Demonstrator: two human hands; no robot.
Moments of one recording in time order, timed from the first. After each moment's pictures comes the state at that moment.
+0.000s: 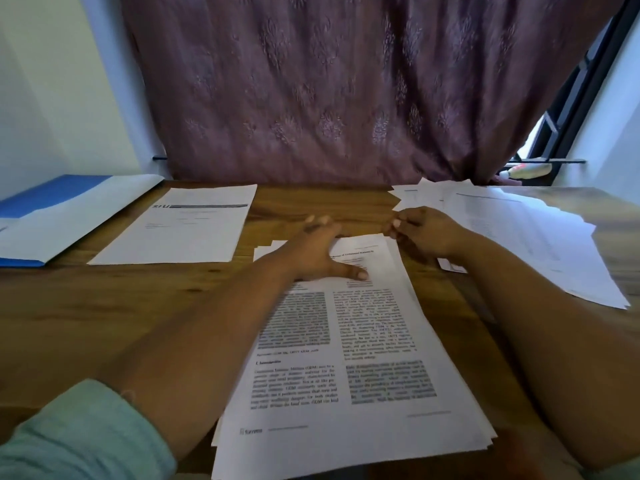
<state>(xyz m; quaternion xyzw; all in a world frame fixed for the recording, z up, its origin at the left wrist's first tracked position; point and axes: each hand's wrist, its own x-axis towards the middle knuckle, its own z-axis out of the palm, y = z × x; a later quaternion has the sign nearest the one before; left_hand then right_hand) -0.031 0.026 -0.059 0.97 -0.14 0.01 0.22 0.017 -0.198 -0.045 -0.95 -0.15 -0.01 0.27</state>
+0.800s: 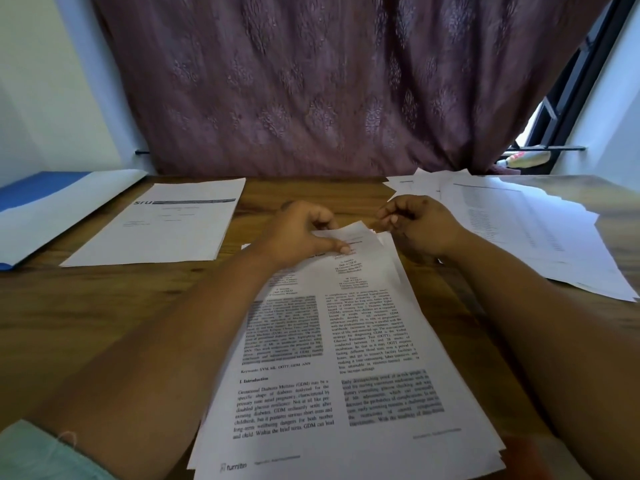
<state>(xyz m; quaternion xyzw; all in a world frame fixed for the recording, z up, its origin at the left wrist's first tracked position) -0.036 0.029 -0.051 0.89 -0.16 0.10 0.41 0.011 -0.193 -0.053 -0.90 -0.17 -0.08 0.41</state>
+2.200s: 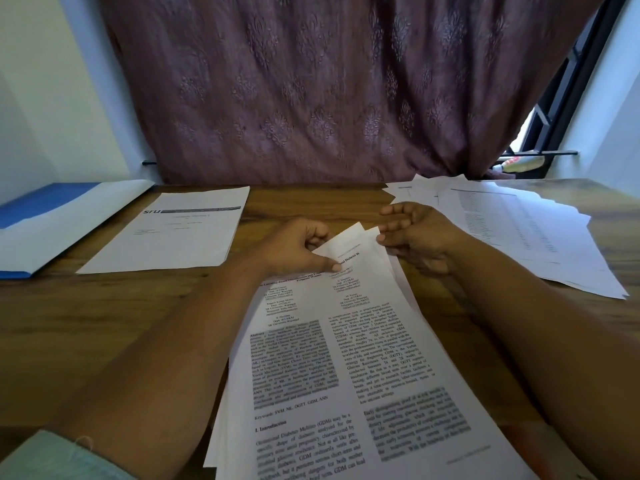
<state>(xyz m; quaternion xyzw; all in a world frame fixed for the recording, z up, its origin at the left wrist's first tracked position) -0.052 0.044 -0.044 0.89 -0.17 -0.05 0.42 -0.007 -0.184 -0.042 -0.74 -0.04 0.10 0.66</state>
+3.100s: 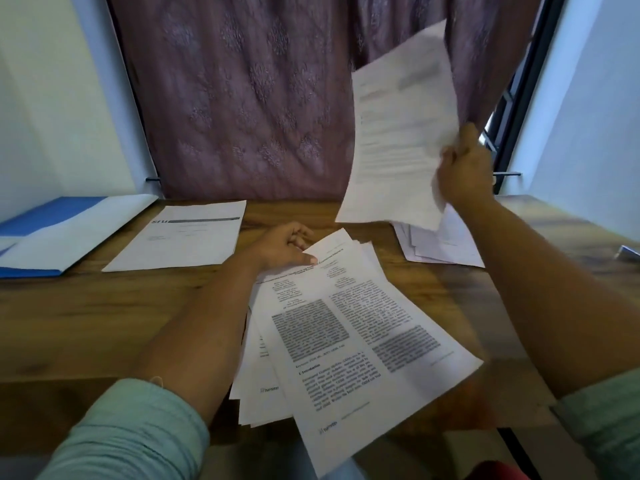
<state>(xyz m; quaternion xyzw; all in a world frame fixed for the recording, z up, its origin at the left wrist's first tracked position) -0.058 0.062 -0.052 0.88 -0.10 -0.02 0.46 -0.047 -0.232 0.049 -0.83 -0.01 -0.42 0.37</state>
